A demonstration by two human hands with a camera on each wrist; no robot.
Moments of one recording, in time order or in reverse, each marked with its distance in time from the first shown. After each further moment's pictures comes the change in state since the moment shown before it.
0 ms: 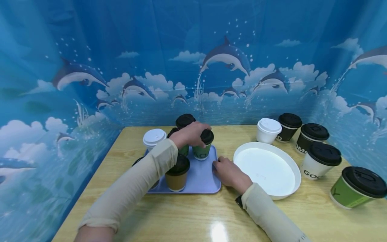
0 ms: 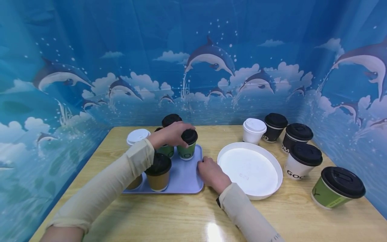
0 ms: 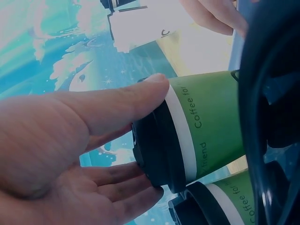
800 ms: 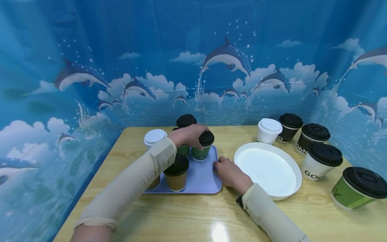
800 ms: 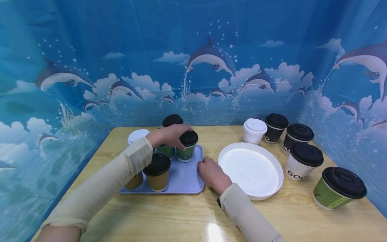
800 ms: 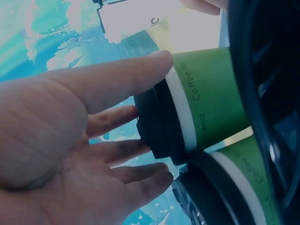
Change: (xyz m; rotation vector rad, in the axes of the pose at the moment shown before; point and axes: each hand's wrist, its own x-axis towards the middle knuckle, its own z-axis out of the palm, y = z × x) left_hand -0.002 -0.005 -0.007 0.045 -0.111 0.040; right_hand 0.000 0.000 -0.001 -0.008 0.006 -0.003
